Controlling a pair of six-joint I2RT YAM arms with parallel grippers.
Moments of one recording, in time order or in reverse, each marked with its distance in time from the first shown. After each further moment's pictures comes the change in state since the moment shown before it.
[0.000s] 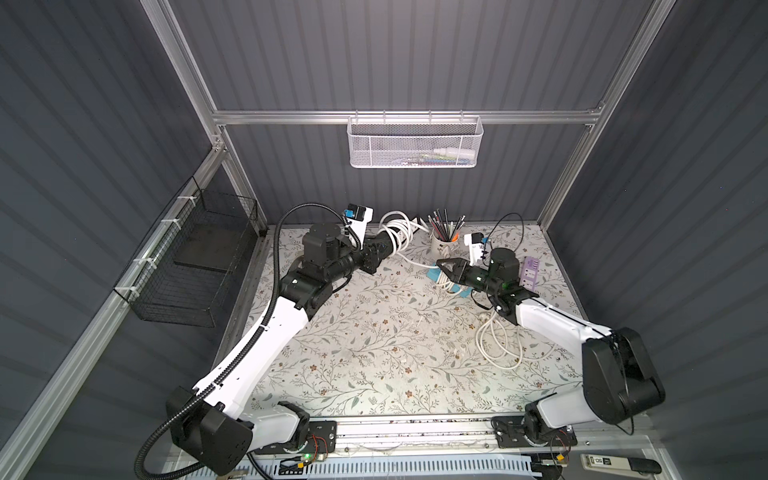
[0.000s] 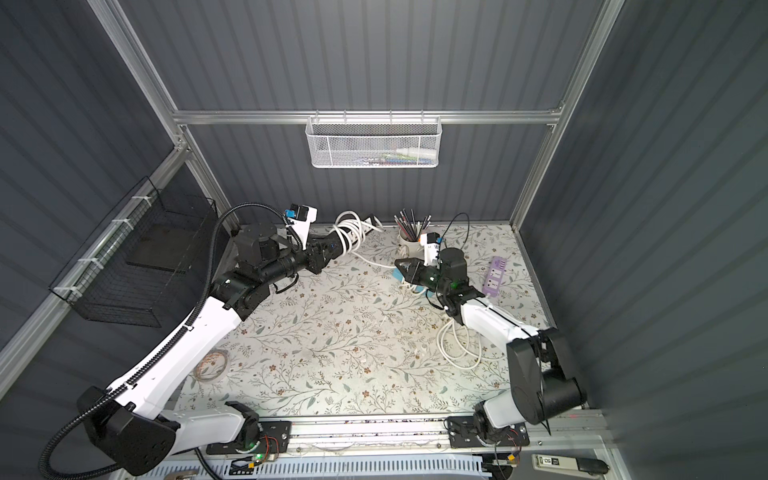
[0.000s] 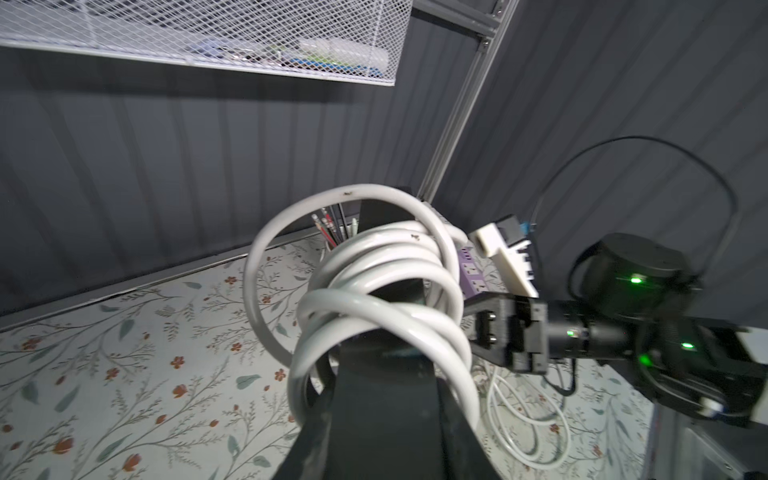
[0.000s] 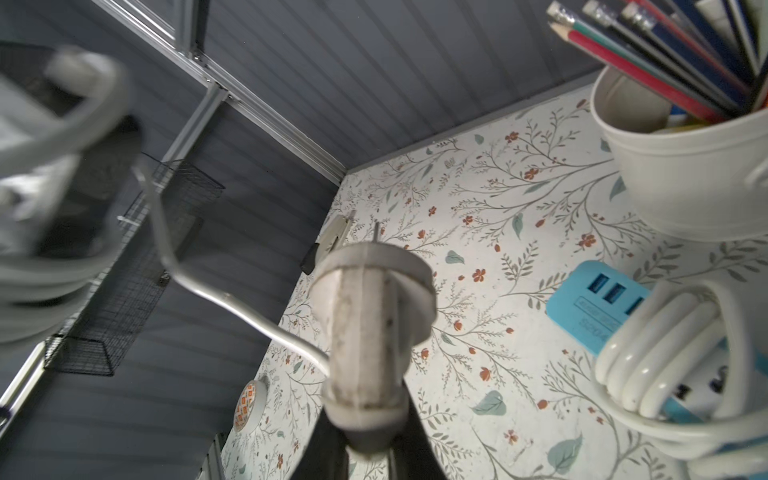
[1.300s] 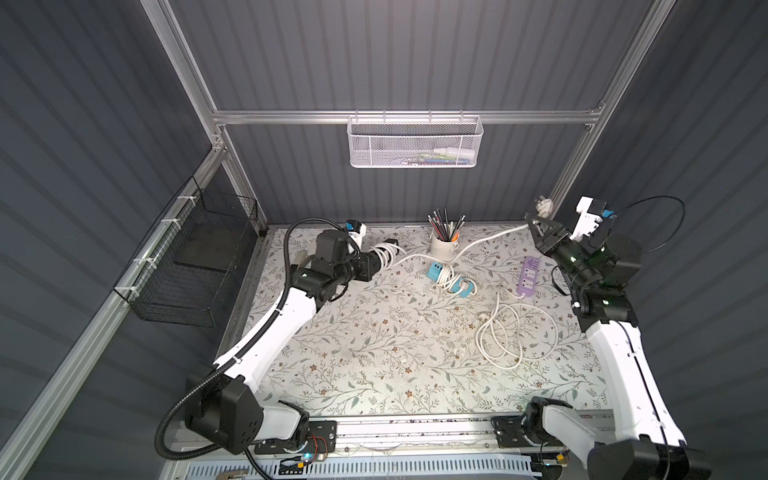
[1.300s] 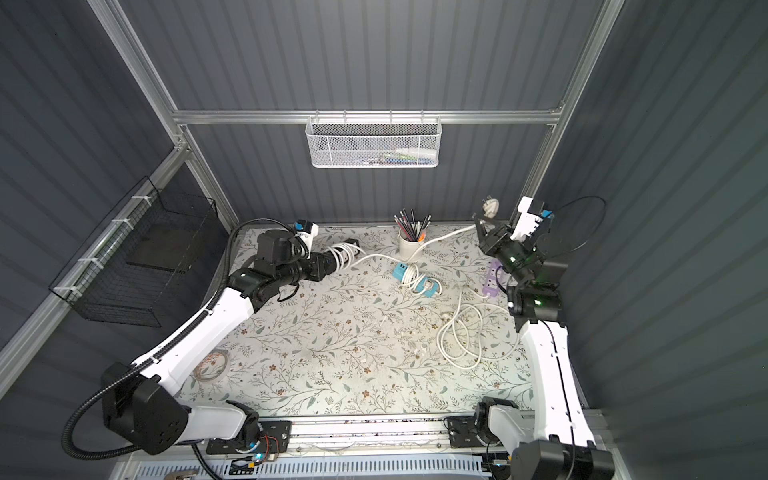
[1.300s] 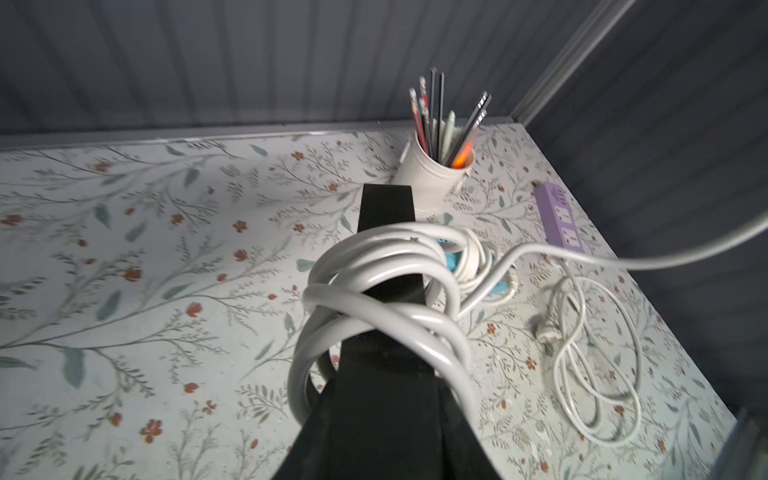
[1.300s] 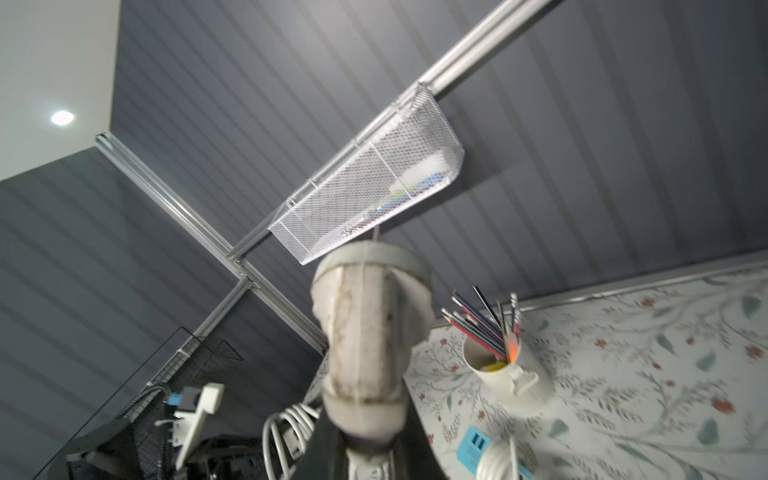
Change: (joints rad) left arm 0.069 0.074 -0.043 -0.155 -0.197 -0.030; right arm -0.499 -0.523 0.134 -0.346 -0.064 0.027
